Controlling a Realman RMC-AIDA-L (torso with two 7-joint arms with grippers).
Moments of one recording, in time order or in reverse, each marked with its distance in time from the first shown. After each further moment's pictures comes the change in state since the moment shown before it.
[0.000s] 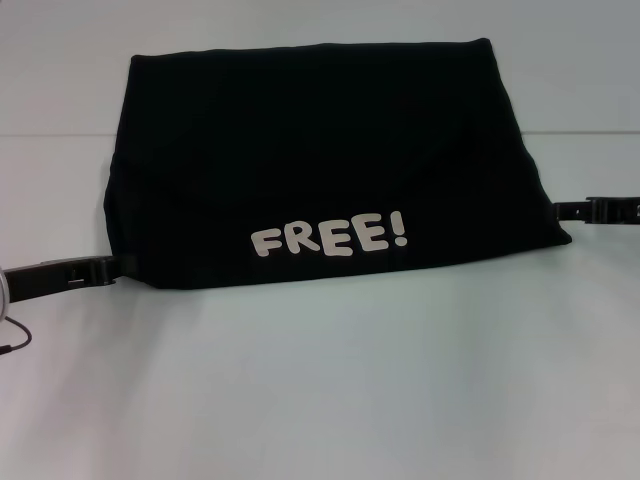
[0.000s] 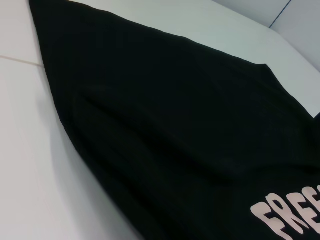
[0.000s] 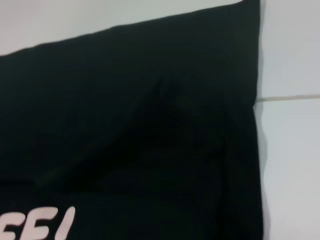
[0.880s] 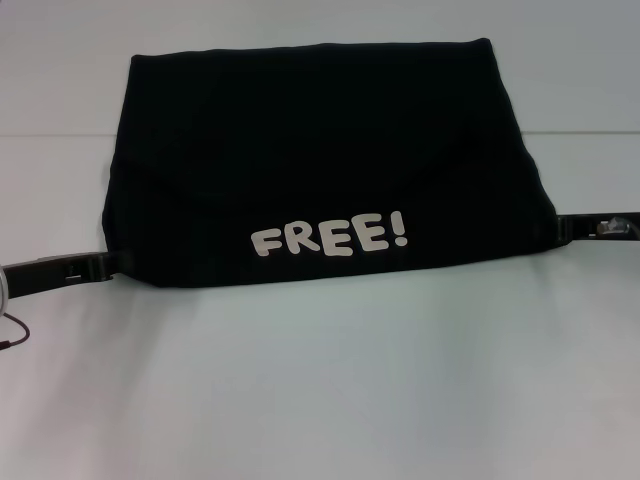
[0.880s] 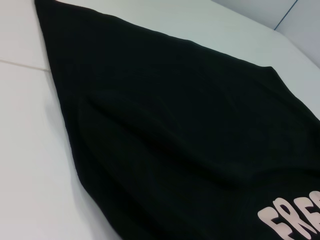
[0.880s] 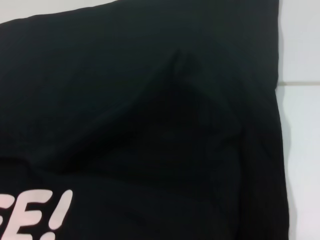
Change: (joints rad) left arm -0.006 0.003 0.000 -0.004 0.000 -0.021 0.000; right arm 0.019 0.052 -0.087 0.042 -0.002 0.137 -0.004
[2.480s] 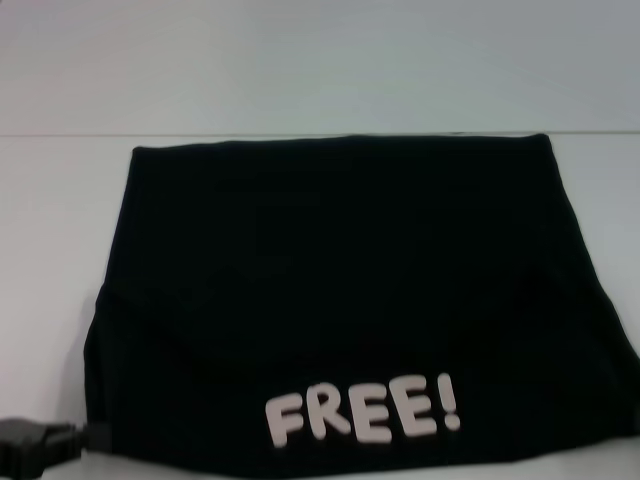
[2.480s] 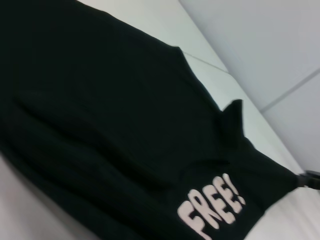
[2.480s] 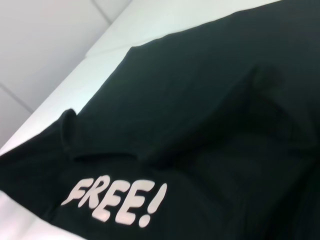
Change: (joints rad) left arm 0.254 0.004 -0.073 0.206 0.079 0.749 0.094; right arm -0.454 -0.062 0.302 -0.163 0.104 -0.881 -0.499
